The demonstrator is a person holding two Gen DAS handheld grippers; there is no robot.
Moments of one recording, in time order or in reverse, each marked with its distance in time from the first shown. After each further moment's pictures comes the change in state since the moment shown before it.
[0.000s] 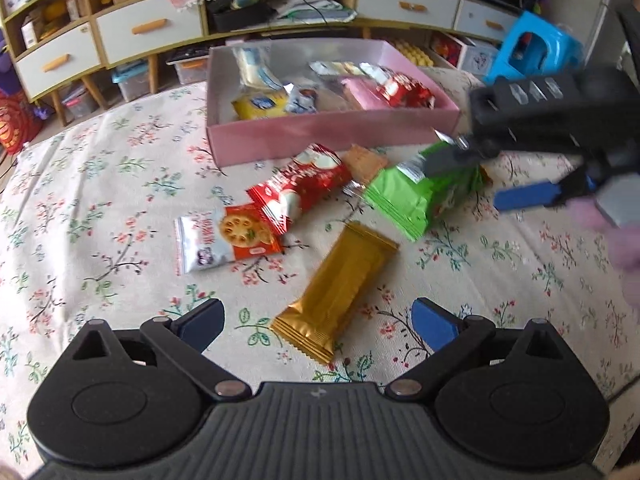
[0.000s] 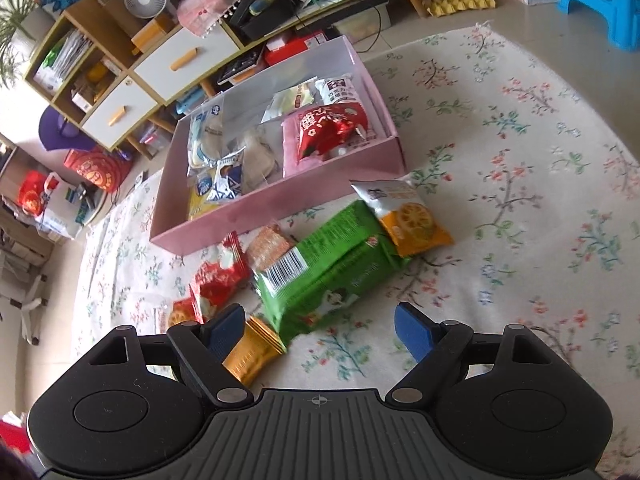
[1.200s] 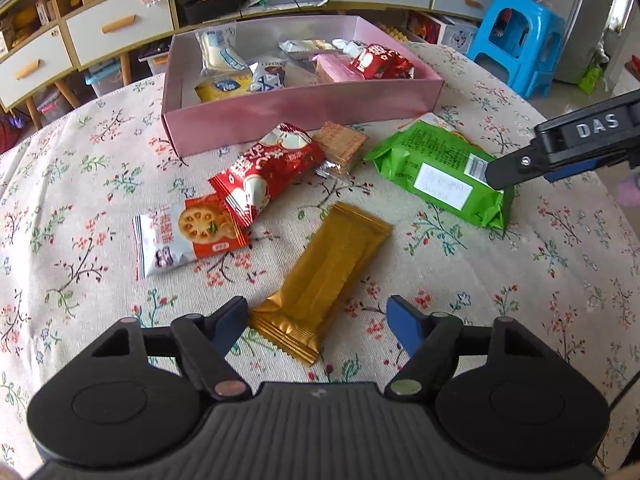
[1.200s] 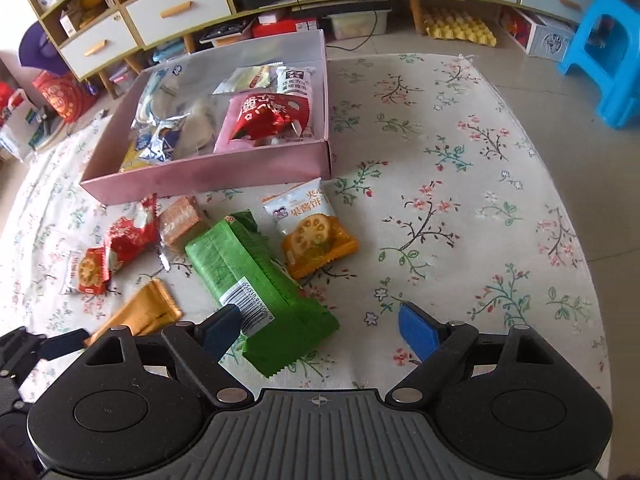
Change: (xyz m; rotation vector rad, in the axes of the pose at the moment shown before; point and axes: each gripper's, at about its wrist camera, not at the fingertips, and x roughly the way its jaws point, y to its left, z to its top) left arm 0.022 -0.010 0.002 0.053 0.029 -0.031; right arm -0.014 -0.025 0.004 -0.254 0.047 -0.184
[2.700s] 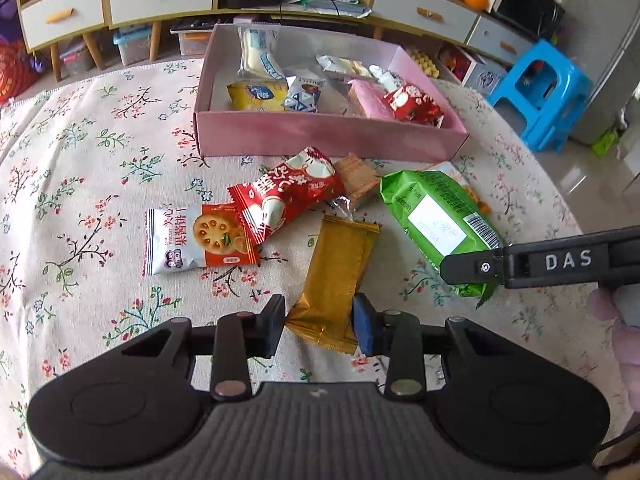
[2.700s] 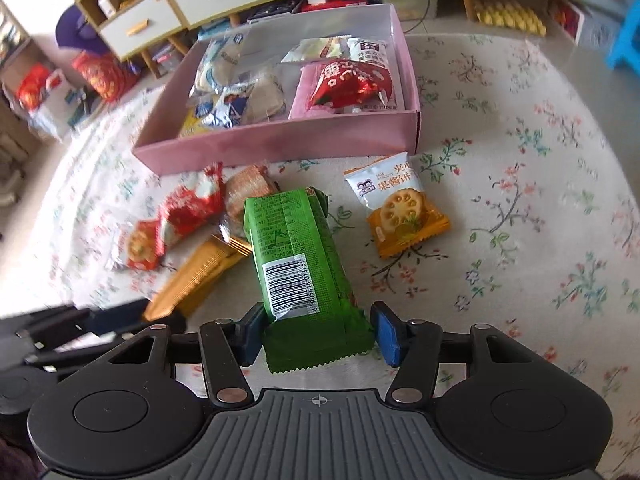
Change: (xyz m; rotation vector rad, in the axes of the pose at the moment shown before) left arm -0.015 0.018 0.014 -0.213 -0.008 -0.059; right arm 0.013 0.031 -0.006 -0.013 0.055 0.138
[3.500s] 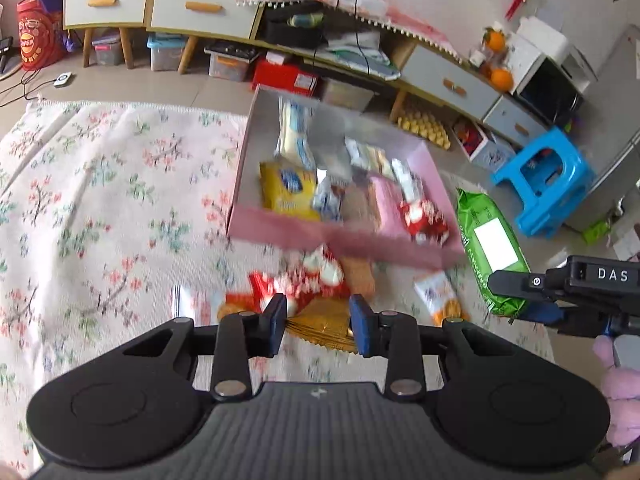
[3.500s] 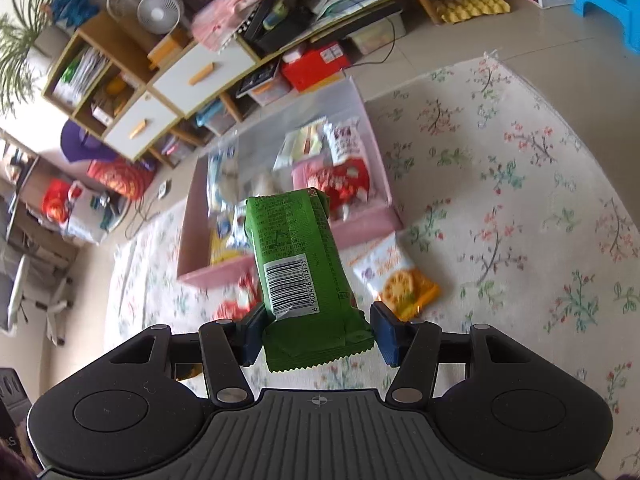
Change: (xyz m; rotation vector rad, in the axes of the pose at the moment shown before) left arm -0.022 0.026 0.056 -0.195 -0.123 -0.052; right arm -0.044 -0.036 0.052 0.245 -0.124 0.136
